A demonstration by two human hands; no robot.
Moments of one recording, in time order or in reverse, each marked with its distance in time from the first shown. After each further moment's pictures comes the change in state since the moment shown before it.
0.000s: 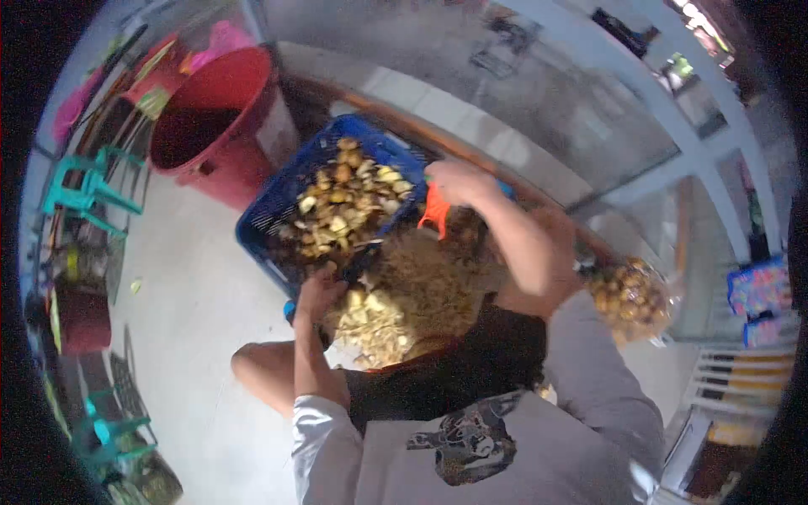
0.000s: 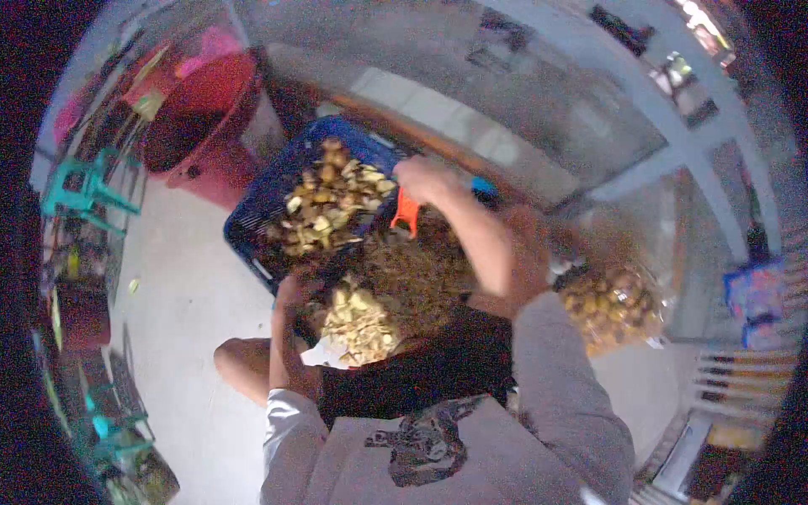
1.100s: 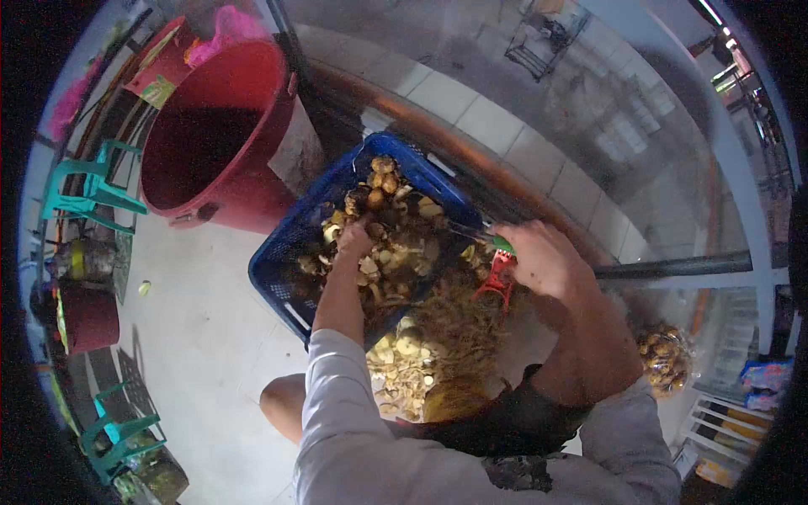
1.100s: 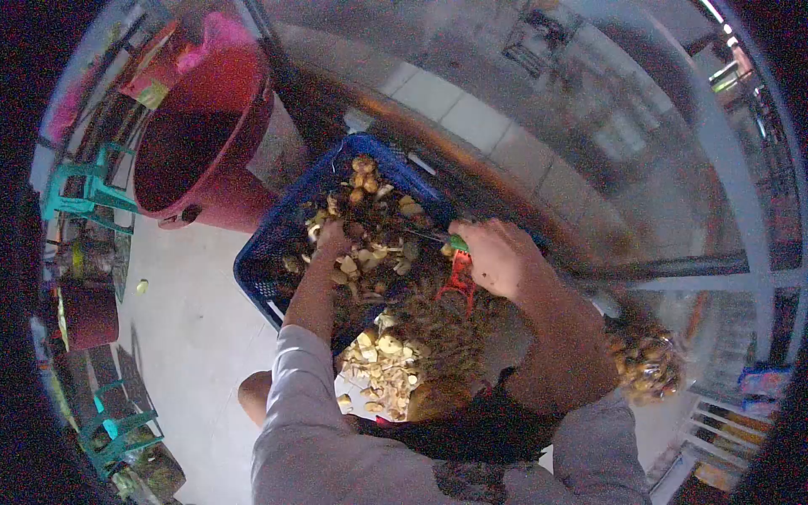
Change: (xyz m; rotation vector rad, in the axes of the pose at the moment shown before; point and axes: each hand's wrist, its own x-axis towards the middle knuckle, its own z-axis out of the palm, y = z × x) left_hand 0.304 0.007 -0.001 0.758 -0.191 -0.124; right_hand 0.013 -0.017 -0.068 0.055 -0.126 0.096
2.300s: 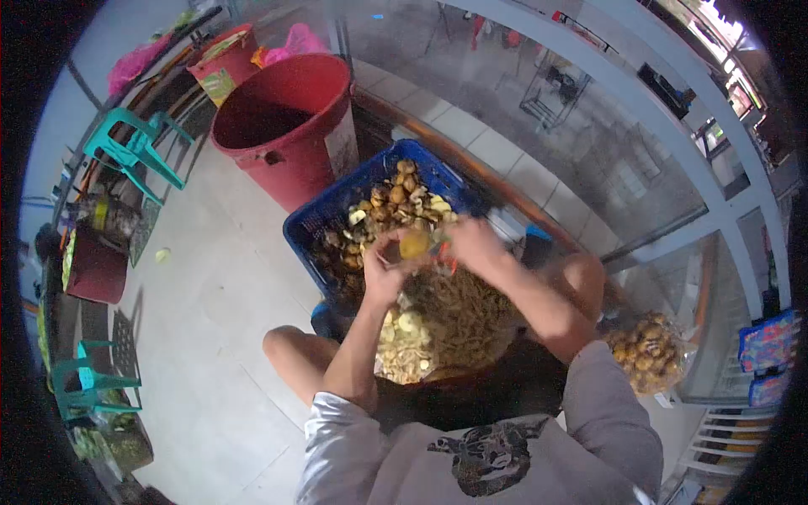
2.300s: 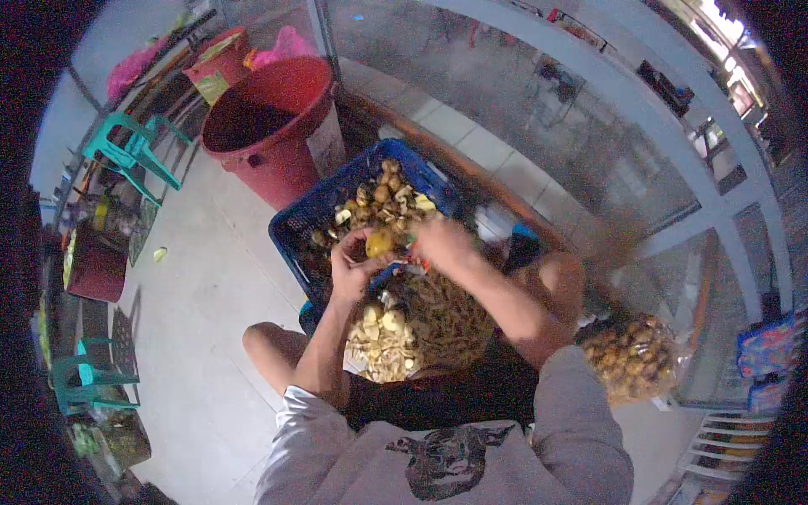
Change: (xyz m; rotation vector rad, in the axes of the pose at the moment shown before) left_hand -0.332 0.082 -0.016 -1.589 0.634 0.688; right_hand -0.031 -0.058 0.099 -0.125 0.266 -0.267
